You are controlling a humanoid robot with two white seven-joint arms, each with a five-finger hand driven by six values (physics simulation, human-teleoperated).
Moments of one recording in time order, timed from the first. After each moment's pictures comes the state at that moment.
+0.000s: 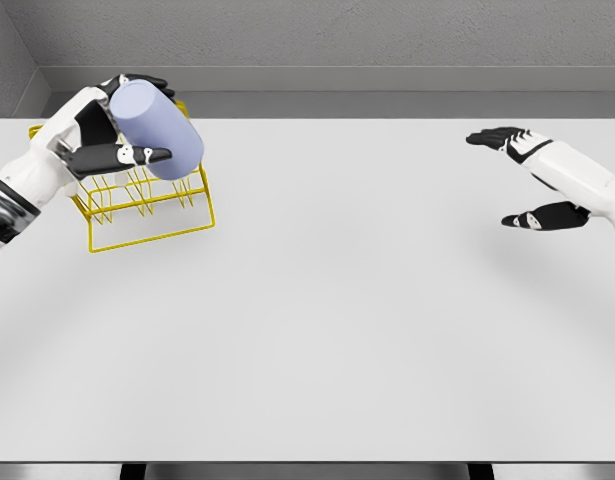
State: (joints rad) left arm -0.64 0.93 -0.88 -1.55 1.01 -0.35 -0.13; right arm -0.24 -0.65 0.01 -1.52 0.19 -0.61 0.53
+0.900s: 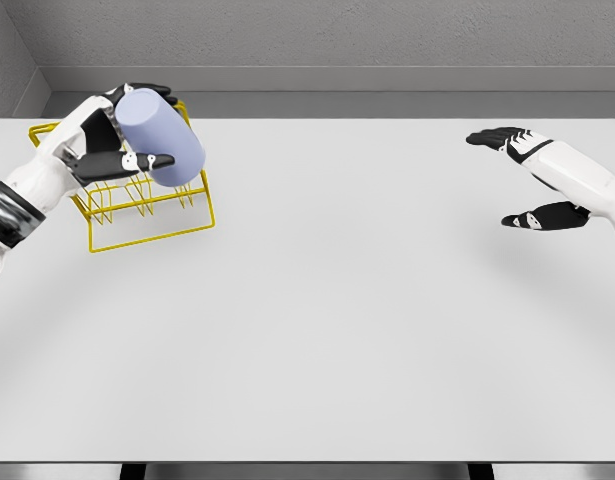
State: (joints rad) left arm -0.64 0.92 -0.90 -1.53 1.00 -0.35 -0.13; right arm -0.24 -0.65 0.01 -1.52 0.19 -0.61 0.53
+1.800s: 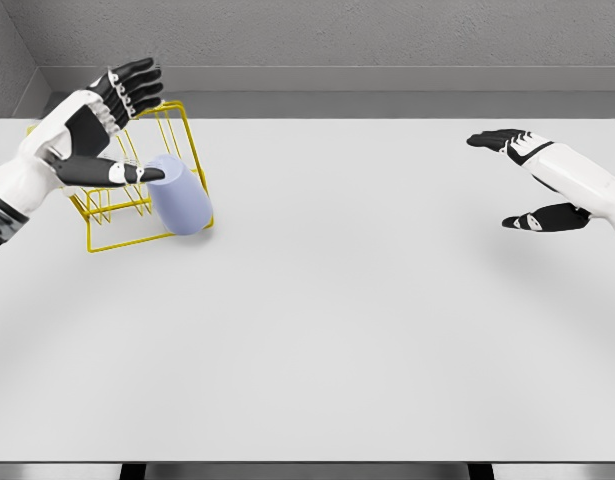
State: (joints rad) left arm -0.60 1.00 -0.90 -1.61 0.98 -0.44 -0.13; right arm -0.24 -0.65 0.01 -1.52 0.19 -0.61 0.53
